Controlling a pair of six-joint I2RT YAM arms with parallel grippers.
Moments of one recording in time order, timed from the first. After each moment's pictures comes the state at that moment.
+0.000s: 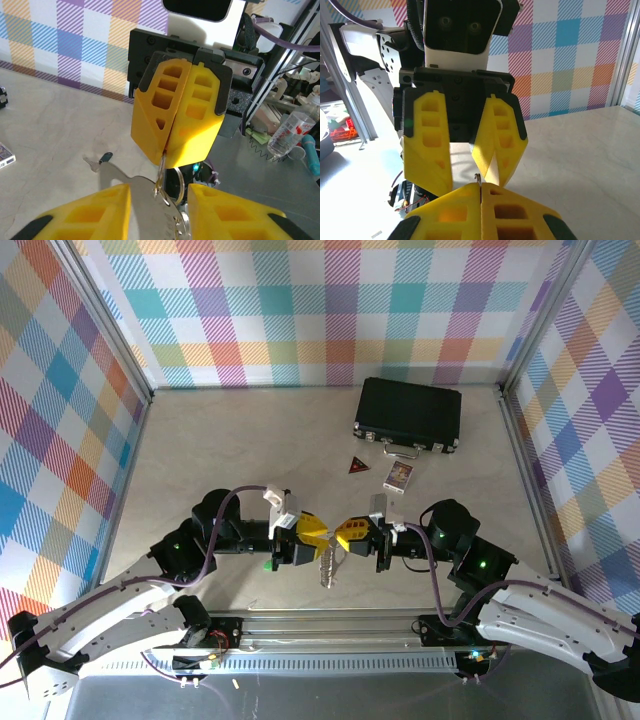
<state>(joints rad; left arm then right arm) -0.91 0.81 0.75 -0.11 0.59 -0.15 0.99 0.71 0.64 0.03 -0.45 0.05</state>
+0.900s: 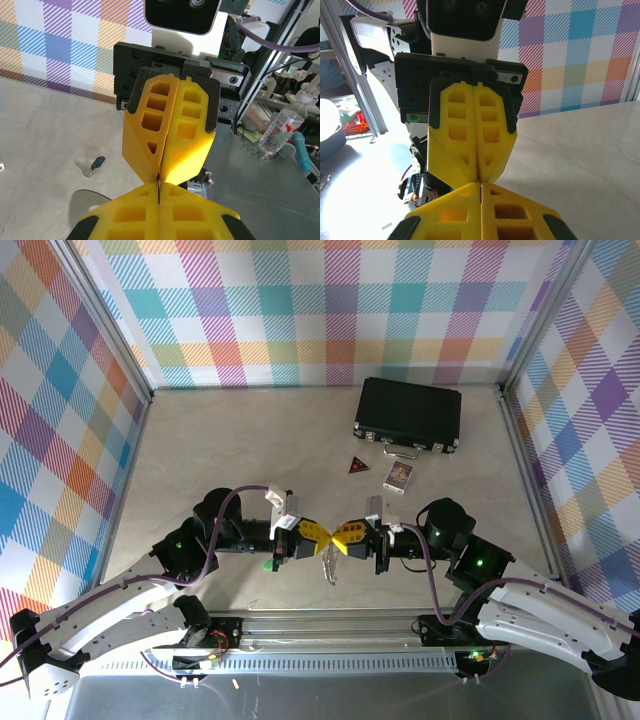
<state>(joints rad) -0.91 0.82 0.75 -0.08 0.63 -0.14 0.99 0.73 0.65 0.03 -0.49 0.05</state>
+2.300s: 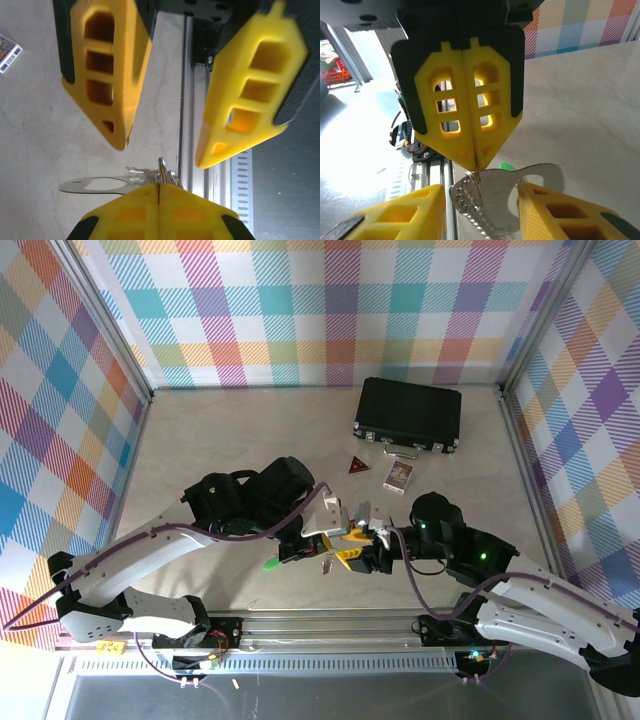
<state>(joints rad) -1.06 1.28 1.47 -1.14 0.31 0.32 0.99 0.78 0.76 -0.33 -0.45 -0.08</state>
